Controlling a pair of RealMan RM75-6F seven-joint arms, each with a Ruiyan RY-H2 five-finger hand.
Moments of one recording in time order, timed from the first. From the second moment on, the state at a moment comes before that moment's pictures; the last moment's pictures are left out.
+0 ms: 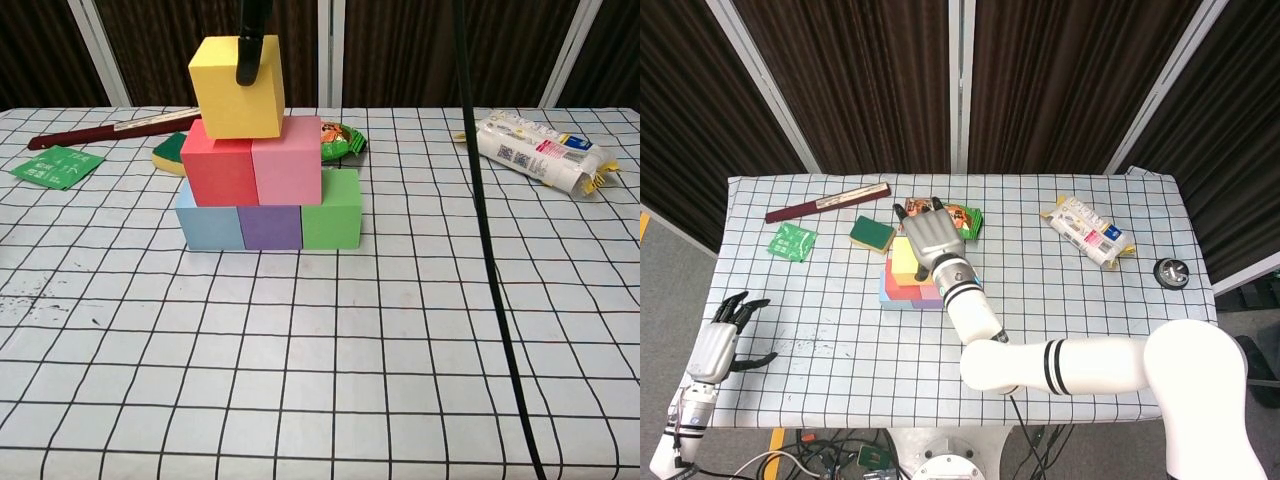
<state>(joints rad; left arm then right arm) -0.17 -1.52 0.01 -1.03 1.57 1.46 -0.47 1.64 -1.45 0.37 -1.63 0.17 1.01 -0.86</state>
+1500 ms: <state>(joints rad) -0.17 -1.52 0.01 -1.01 1.57 1.46 -0.47 1.62 -1.50 0.42 -1.60 0.17 1.01 -0.93</state>
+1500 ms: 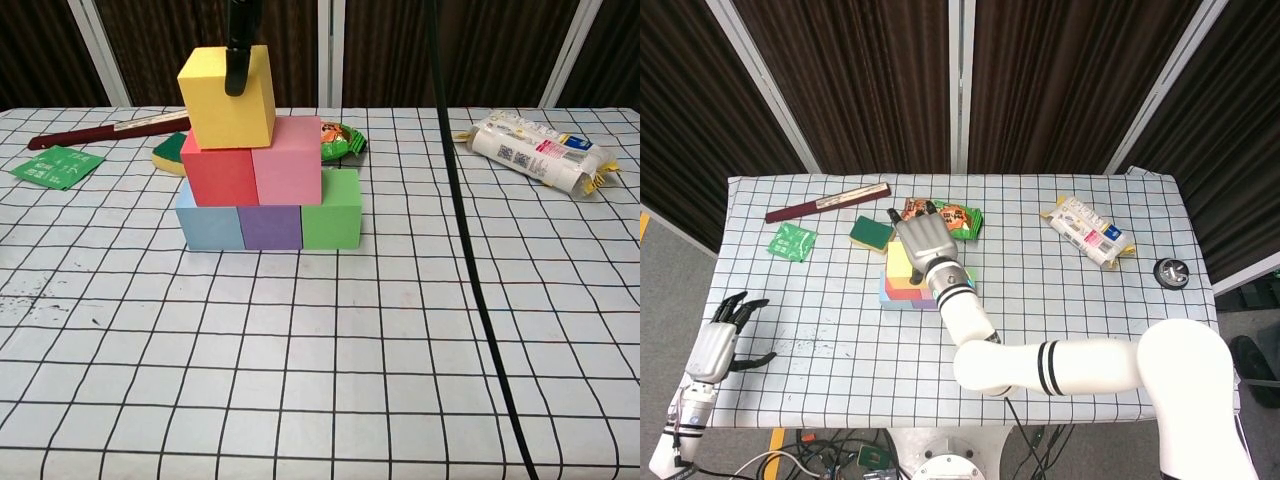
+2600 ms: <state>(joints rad) -0.16 -1.52 0.01 -1.01 1.58 1.49 -0.48 1.61 -1.52 0.42 -1.59 0.16 1.00 -0.94</state>
